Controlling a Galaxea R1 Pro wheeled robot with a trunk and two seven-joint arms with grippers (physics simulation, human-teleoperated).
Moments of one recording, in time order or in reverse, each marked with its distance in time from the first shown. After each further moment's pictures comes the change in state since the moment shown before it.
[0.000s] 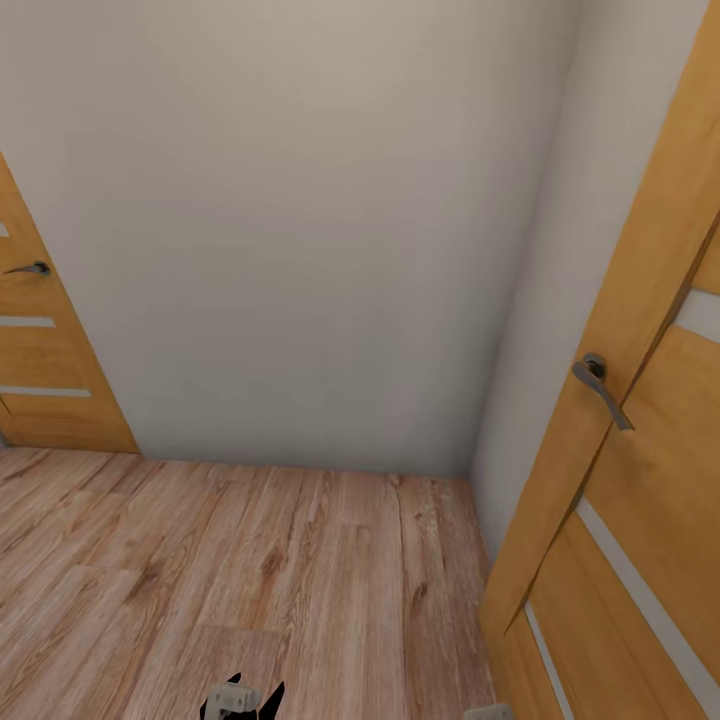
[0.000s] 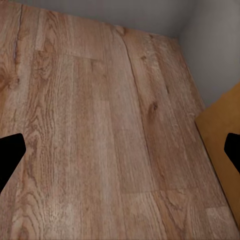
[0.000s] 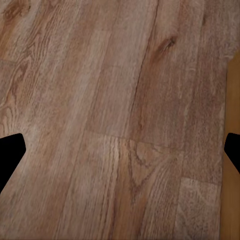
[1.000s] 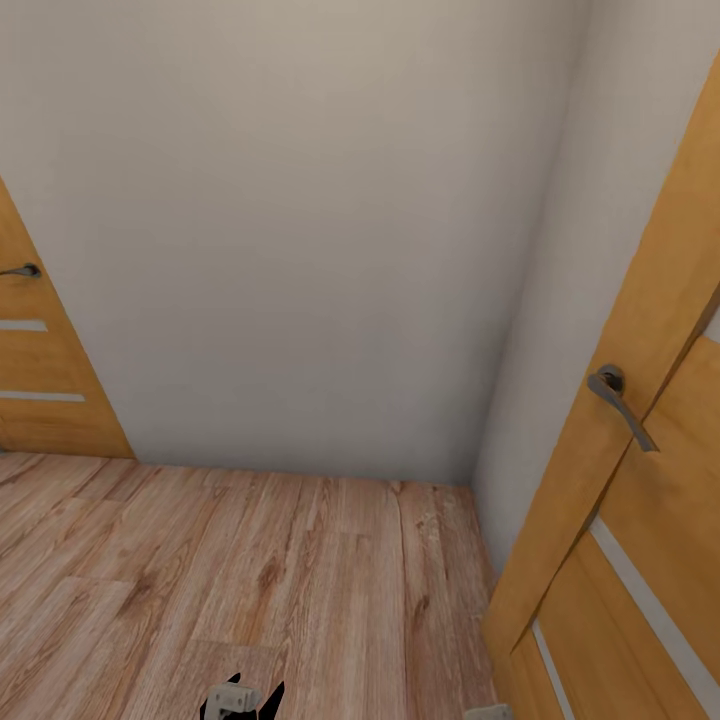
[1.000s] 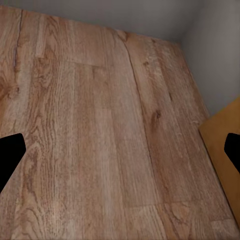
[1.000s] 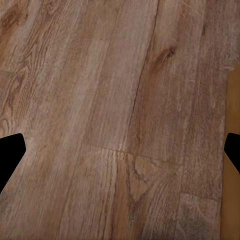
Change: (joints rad) left arm 0.000 0.000 0.000 0.000 0.000 0.000 0.001; right arm 0.000 0.001 0.000 0.002 -0.001 -0.001 0.000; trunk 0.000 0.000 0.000
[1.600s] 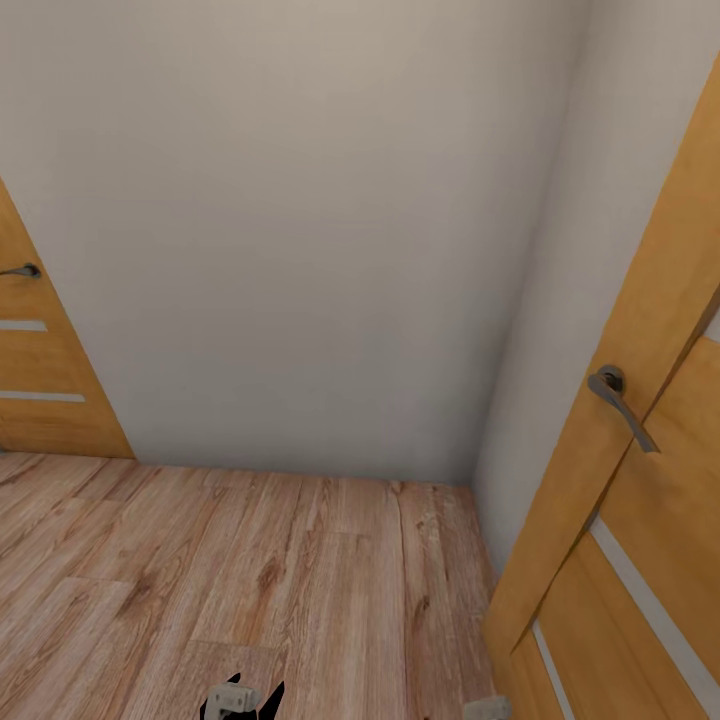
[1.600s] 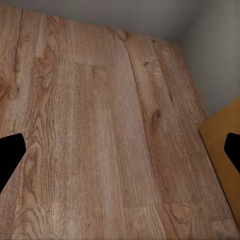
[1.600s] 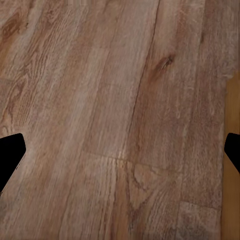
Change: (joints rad) left arm 0.000 0.000 0.000 0.000 0.000 0.000 0.000; right arm -0.002 -0.002 -0.001 -0.020 0.001 -0.002 -0.004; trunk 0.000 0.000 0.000
